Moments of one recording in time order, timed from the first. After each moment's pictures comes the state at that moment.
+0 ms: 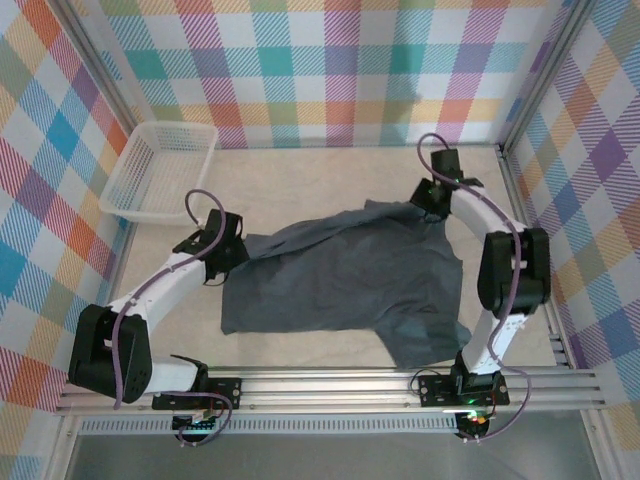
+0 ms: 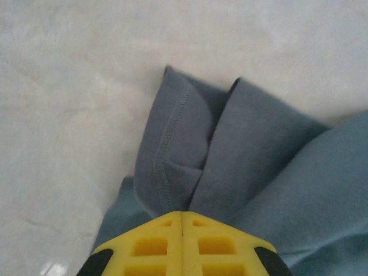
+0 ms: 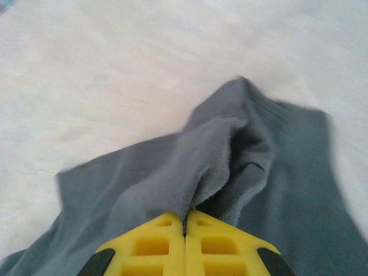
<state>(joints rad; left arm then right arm) -0.28 1.33 0.81 -0.50 -0.22 -0.65 0.10 1.80 1.31 -0.49 0.03 0.61</state>
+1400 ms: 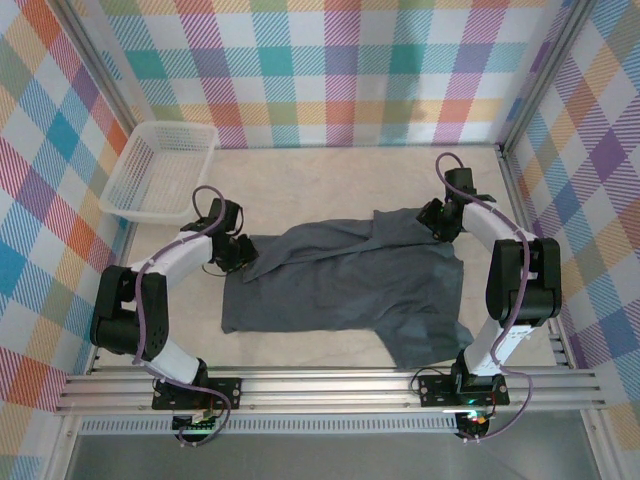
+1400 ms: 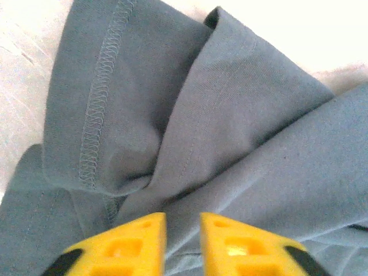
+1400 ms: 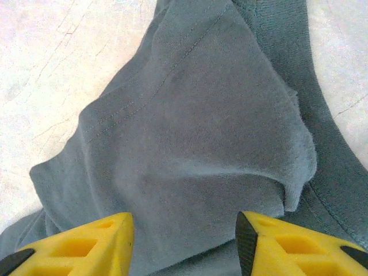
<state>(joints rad) -0.20 1.56 0.95 -0.56 0.13 -0.71 0.04 1.74 1.18 -0.53 -0.14 0.71</state>
